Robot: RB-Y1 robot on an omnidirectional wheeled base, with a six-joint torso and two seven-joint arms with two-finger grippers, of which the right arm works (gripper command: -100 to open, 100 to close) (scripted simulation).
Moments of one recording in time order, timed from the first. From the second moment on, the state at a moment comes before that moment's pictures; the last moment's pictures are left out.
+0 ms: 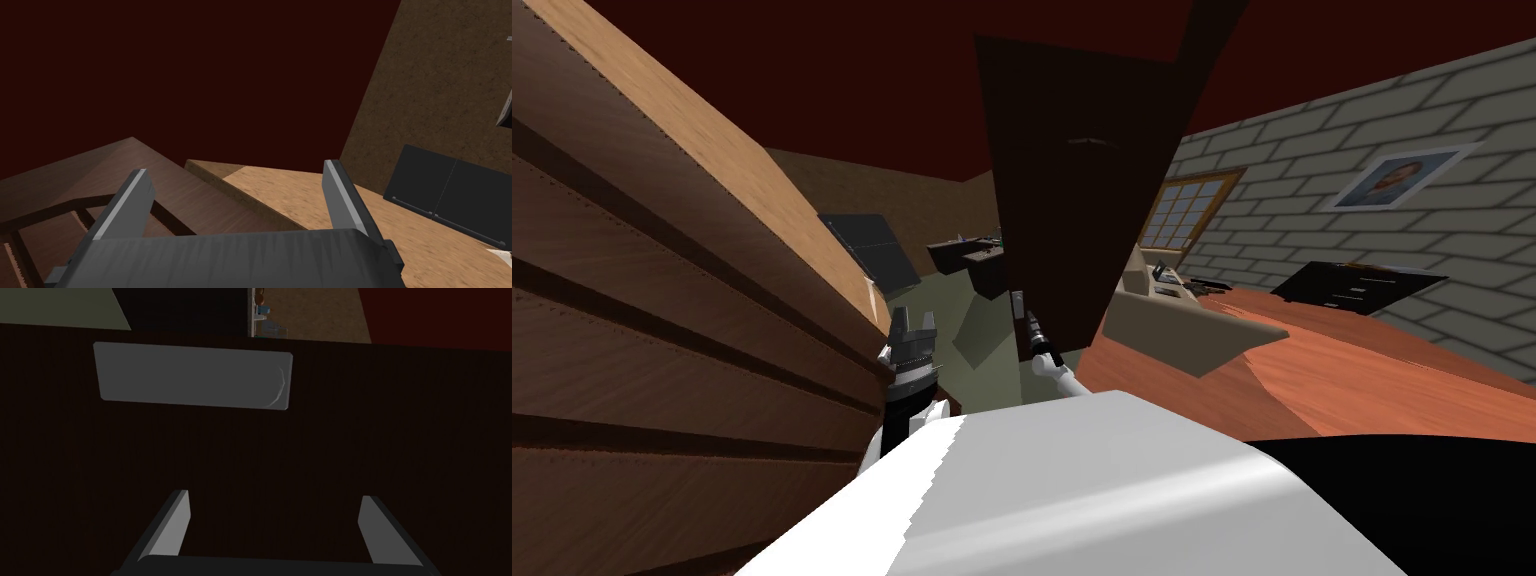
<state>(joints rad) -0.23 0.01 0.46 -1.02 -0.92 -0.50 0.79</state>
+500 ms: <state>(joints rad) -0.23 -0.02 0.44 -1.02 -0.91 -0.49 0.78</state>
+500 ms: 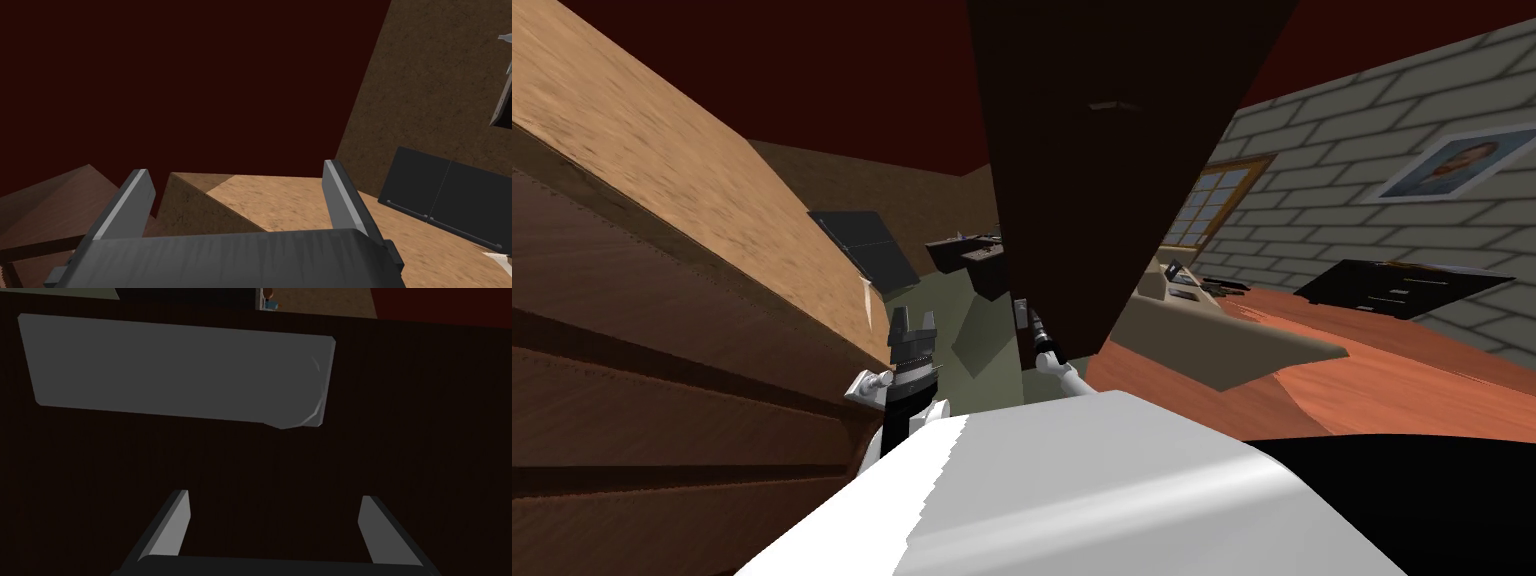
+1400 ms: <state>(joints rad) -0.24 0.02 0.43 -1.01 -0.91 -0.49 0.77</state>
